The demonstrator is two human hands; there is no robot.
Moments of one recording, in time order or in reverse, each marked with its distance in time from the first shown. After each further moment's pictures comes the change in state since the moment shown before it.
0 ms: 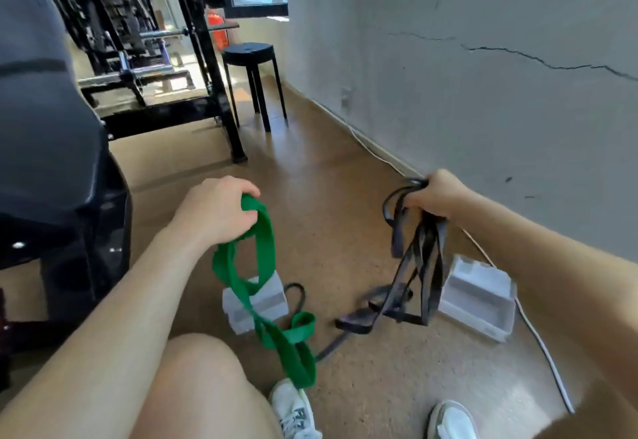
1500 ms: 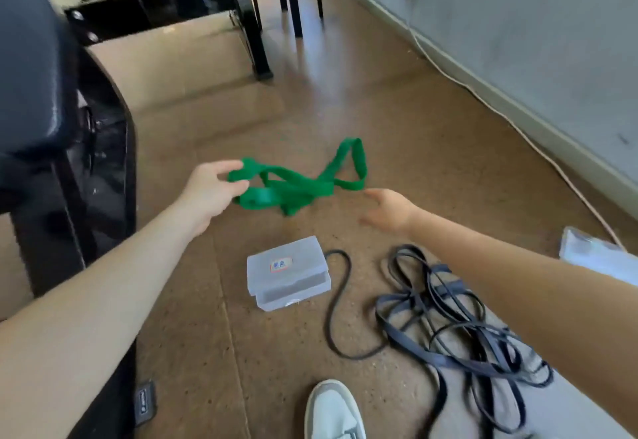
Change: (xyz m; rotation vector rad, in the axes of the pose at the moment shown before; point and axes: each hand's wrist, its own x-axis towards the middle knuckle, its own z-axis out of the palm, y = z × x) left_hand 0.146 -0.172 0.204 -0.866 -0.070 -0.479; right_hand 0.145 -0.041 0.280 -0.122 -0.486 -0.215
